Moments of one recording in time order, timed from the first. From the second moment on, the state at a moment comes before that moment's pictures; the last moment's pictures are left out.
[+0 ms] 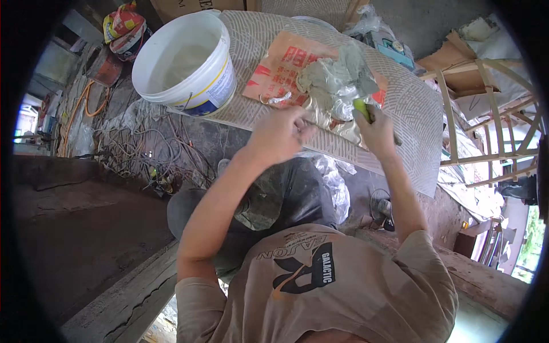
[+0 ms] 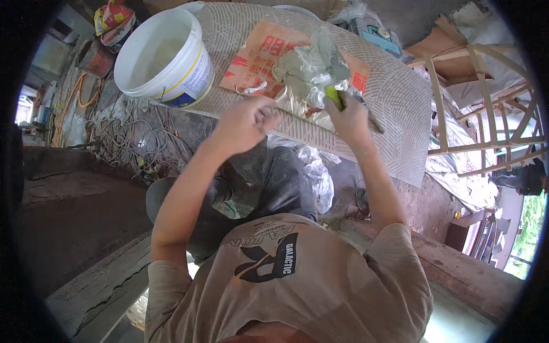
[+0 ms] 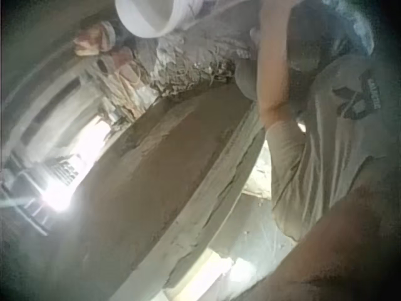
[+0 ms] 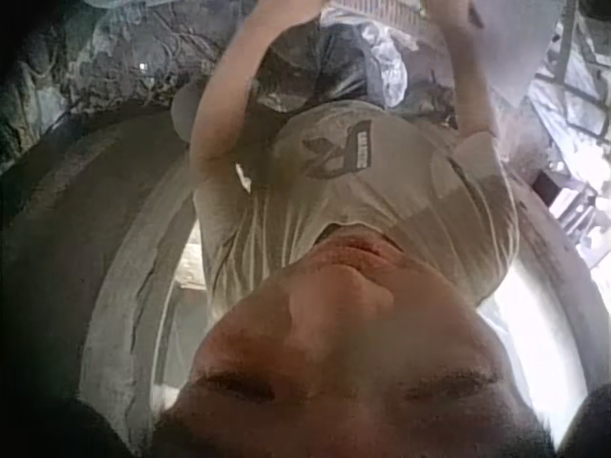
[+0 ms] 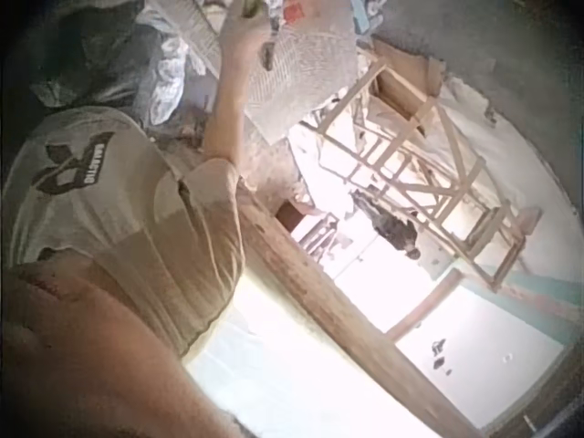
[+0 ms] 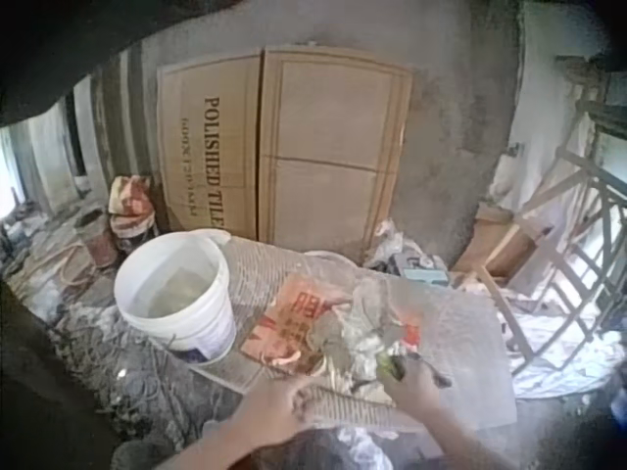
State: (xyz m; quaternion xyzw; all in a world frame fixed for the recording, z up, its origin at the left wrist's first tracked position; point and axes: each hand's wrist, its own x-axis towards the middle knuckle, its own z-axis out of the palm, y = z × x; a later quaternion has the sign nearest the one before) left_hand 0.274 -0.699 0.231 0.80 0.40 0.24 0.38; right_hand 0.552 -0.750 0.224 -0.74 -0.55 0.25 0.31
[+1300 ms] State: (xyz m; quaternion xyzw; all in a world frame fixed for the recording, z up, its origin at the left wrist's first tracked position) left_hand 0.038 -0.541 0.213 0.21 0.38 0.72 0.54; right_hand 0.591 -0.708 0.192 -0.69 -0.63 0.12 0.32
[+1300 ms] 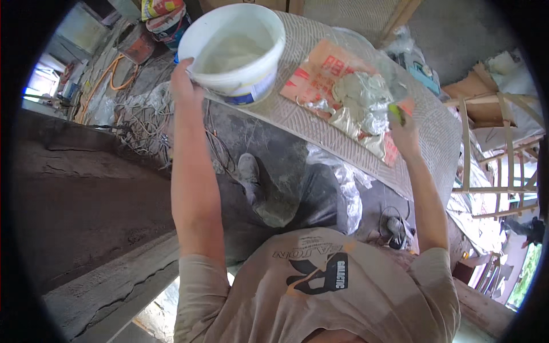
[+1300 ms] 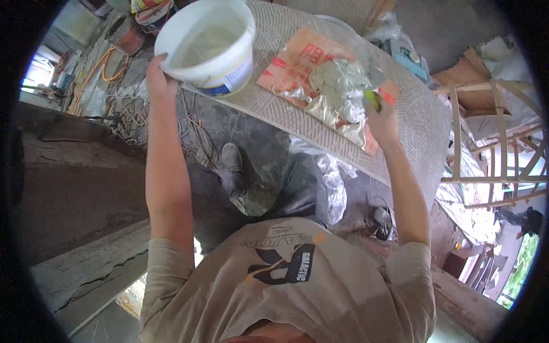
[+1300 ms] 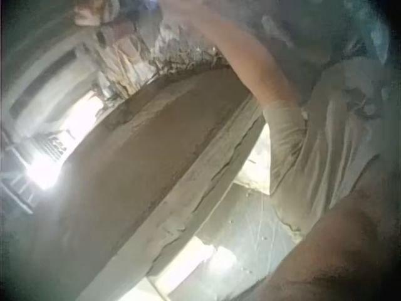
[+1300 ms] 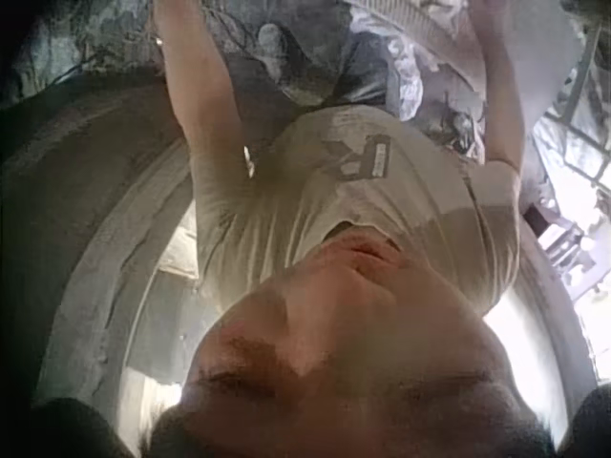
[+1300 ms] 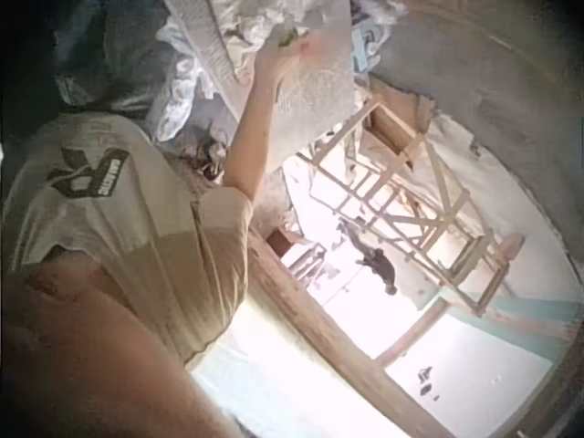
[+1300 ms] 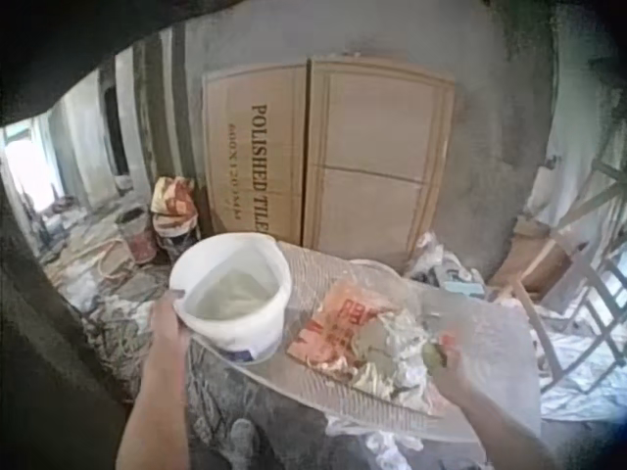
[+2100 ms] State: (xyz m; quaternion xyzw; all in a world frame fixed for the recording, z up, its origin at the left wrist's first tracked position) left_hand 0.129 -0.587 0.279 0.66 0.38 0.53 0.37; right_hand 0.392 -0.595 0.356 -0.46 -0.73 0.44 0.24
